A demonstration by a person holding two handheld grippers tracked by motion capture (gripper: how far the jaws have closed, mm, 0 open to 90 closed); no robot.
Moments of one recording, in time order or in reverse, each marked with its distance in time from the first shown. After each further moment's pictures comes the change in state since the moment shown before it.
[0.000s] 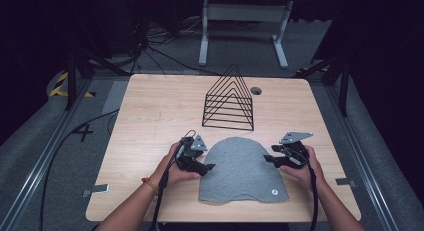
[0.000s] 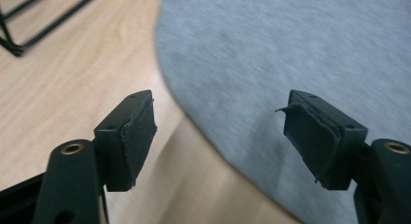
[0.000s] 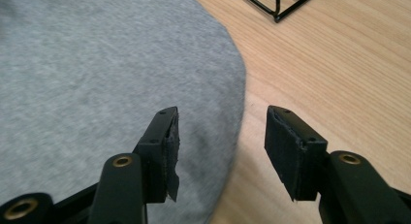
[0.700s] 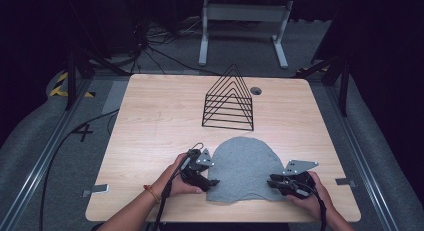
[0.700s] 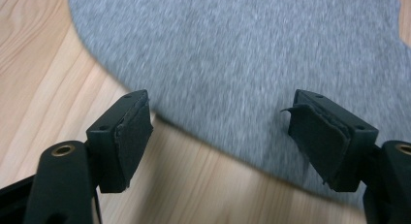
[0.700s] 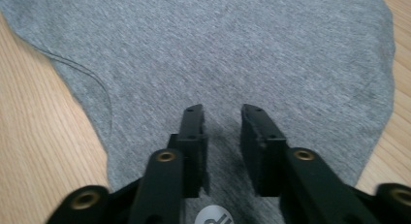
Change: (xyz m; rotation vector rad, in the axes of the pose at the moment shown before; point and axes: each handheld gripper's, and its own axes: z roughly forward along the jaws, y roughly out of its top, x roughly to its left) left arm -0.033 -0.018 -0.004 0.043 -0.124 0.106; right arm 0.056 -0.049 -0.028 0.014 0.102 -0.107
